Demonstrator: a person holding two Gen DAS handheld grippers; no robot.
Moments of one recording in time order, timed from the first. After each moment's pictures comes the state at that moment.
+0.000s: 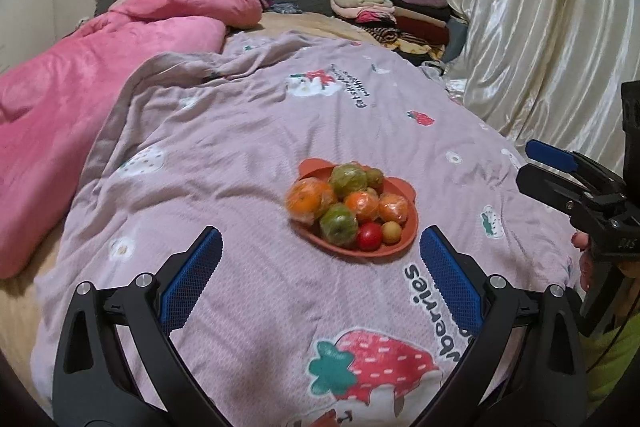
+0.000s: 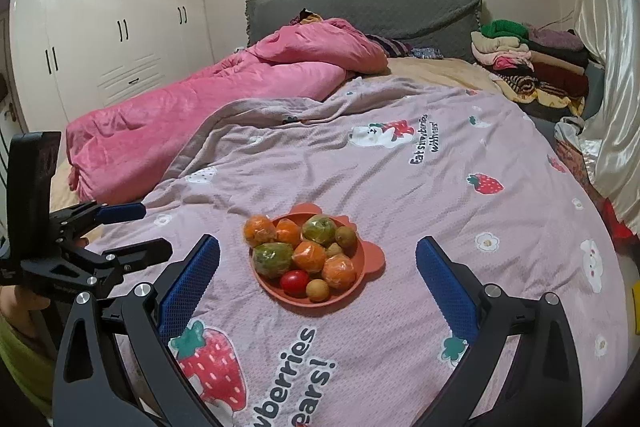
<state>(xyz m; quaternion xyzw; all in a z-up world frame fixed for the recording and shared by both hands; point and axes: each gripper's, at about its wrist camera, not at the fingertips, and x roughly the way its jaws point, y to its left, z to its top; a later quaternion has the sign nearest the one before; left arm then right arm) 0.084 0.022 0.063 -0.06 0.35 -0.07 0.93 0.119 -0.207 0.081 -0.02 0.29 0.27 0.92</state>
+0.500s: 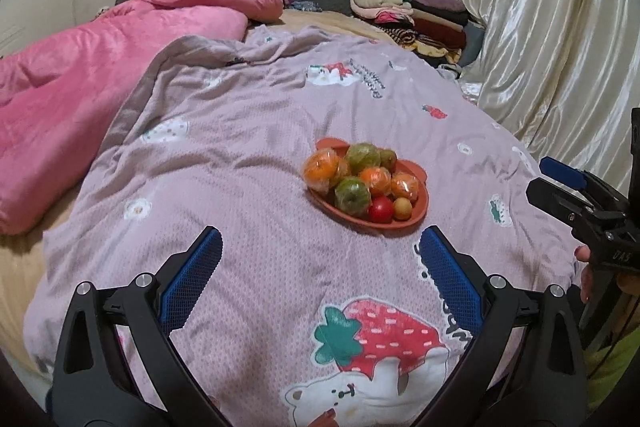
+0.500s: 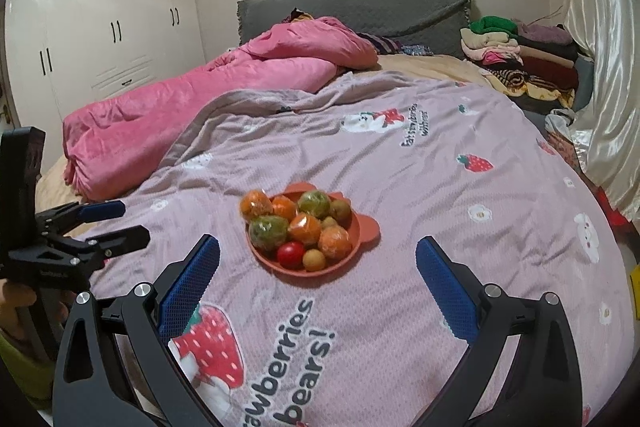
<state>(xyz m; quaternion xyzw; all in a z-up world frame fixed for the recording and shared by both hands) 0.054 0.022 0.046 -0.07 0.35 -0.04 0.93 0.095 -0.219 0.057 -0.02 0.29 0.26 0.92</state>
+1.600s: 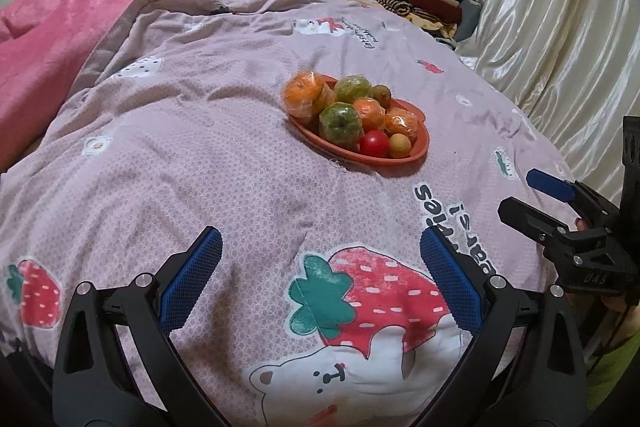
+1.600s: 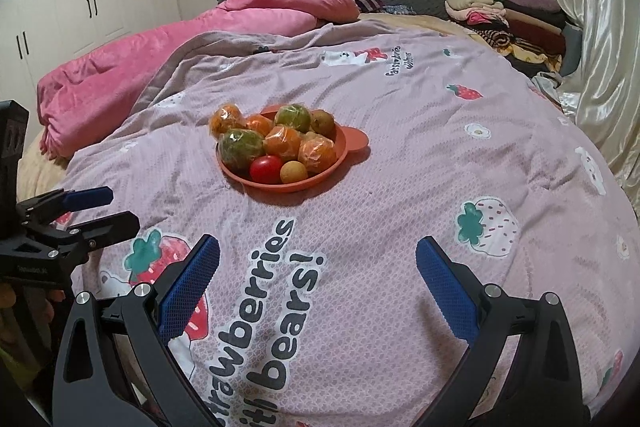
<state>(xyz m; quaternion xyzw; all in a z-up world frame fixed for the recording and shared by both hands) 0.053 0.004 -0.012 -0.08 0.39 -0.06 0.91 0.083 -0.217 -0.016 -0.03 0.35 0.22 0.91</state>
